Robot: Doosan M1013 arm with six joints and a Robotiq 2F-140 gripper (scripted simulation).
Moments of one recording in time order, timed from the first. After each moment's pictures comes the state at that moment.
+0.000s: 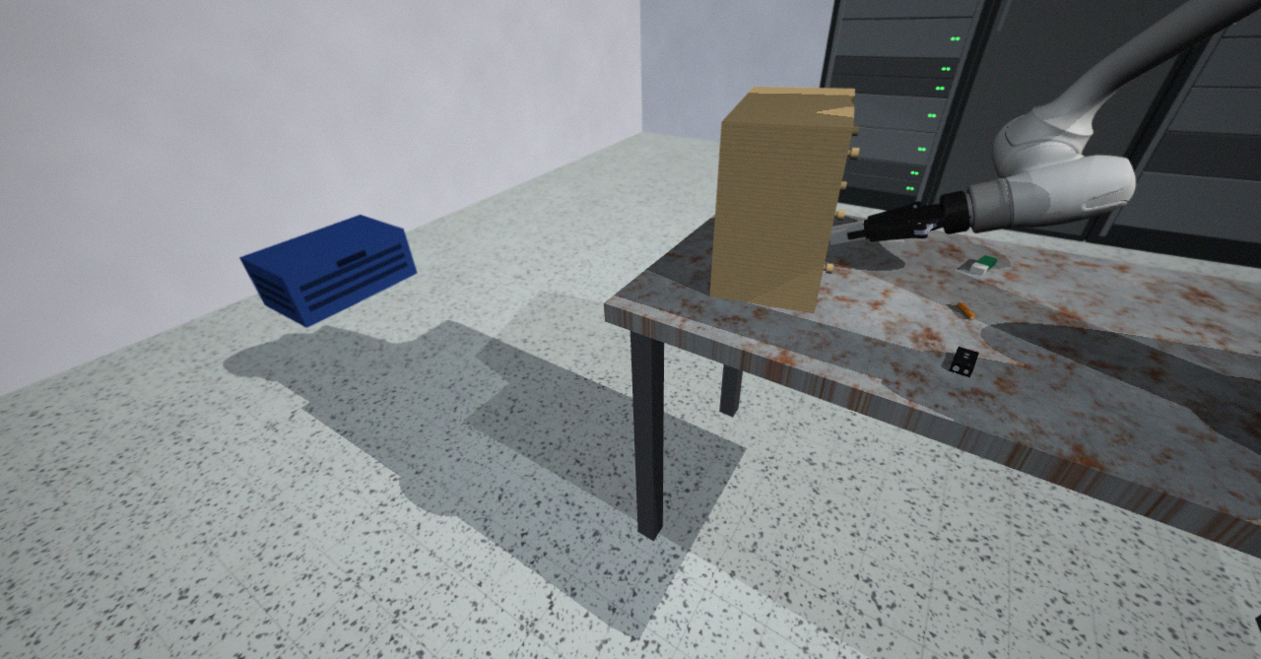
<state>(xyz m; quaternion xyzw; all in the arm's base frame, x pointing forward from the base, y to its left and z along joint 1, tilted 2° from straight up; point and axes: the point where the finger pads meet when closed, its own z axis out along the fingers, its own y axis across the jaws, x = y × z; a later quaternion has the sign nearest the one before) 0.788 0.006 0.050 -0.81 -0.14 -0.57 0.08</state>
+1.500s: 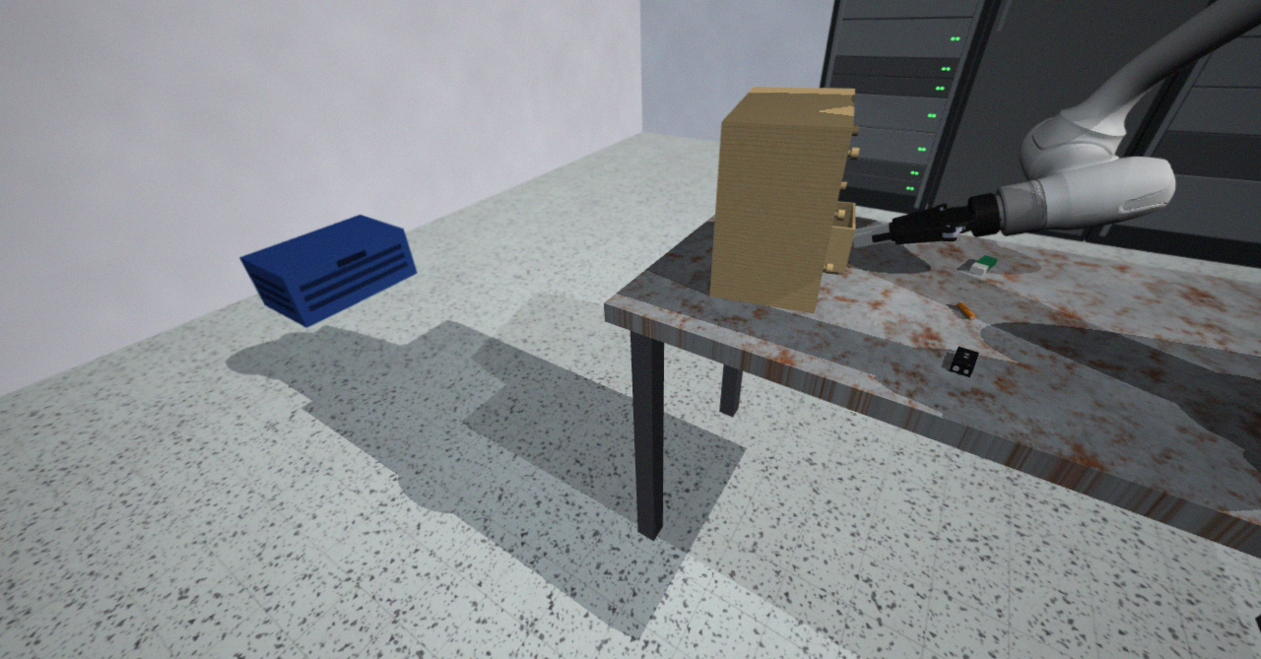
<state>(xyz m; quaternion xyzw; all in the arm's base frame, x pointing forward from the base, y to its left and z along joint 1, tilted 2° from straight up) 0.745 -0.008 0.050 -0.81 -0.14 -0.57 0.08</state>
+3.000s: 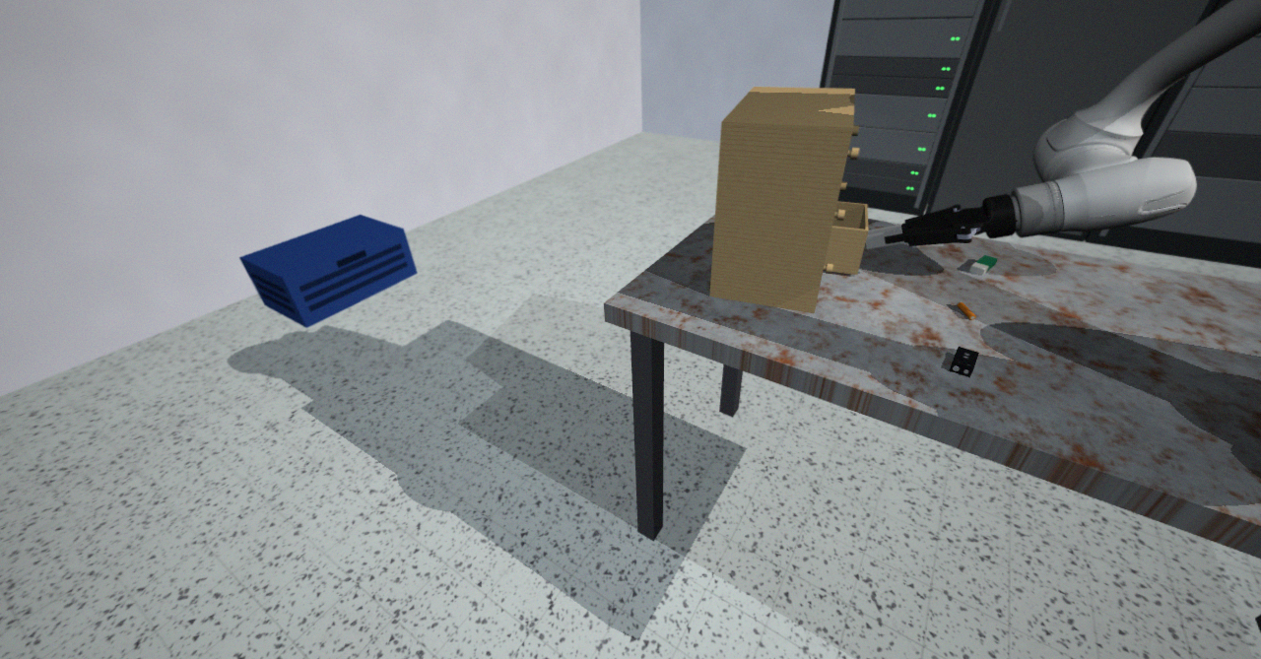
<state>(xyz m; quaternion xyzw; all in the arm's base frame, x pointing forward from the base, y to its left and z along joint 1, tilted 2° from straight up) 0.723 -0.015 0.050 -0.81 -0.14 -0.57 0.08</state>
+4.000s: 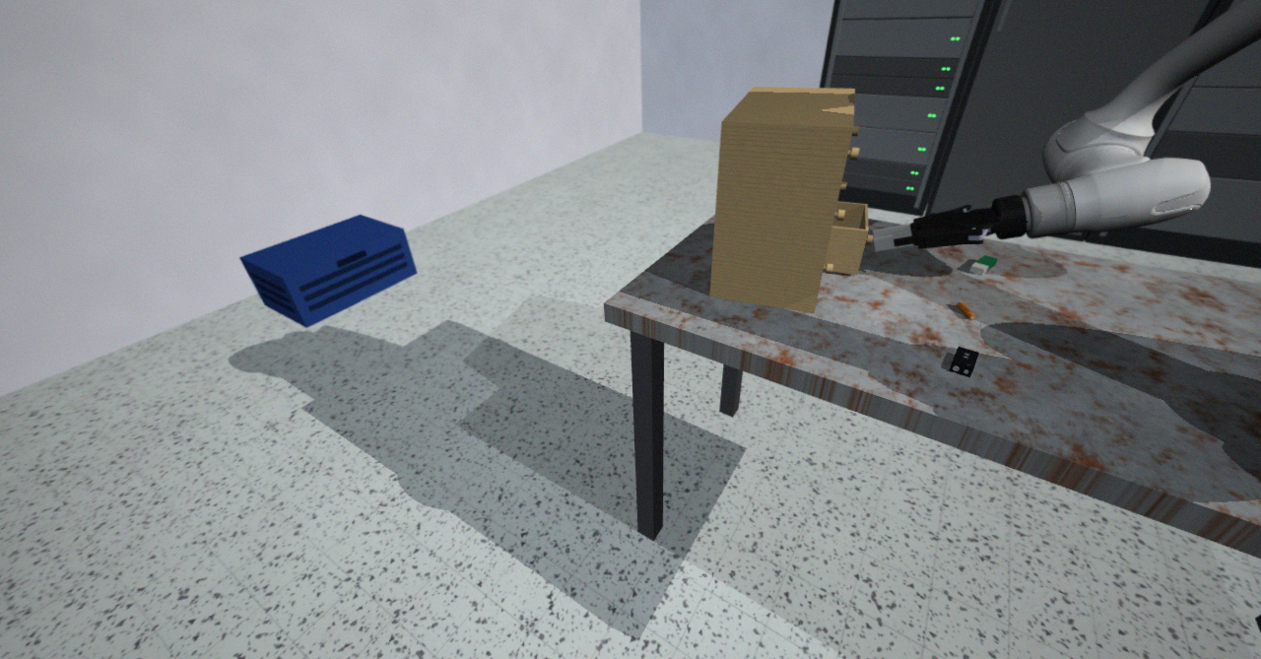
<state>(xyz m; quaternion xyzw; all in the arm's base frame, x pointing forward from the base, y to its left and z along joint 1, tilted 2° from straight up) 0.709 -0.020 0.050 -0.81 -0.14 -0.57 0.08</state>
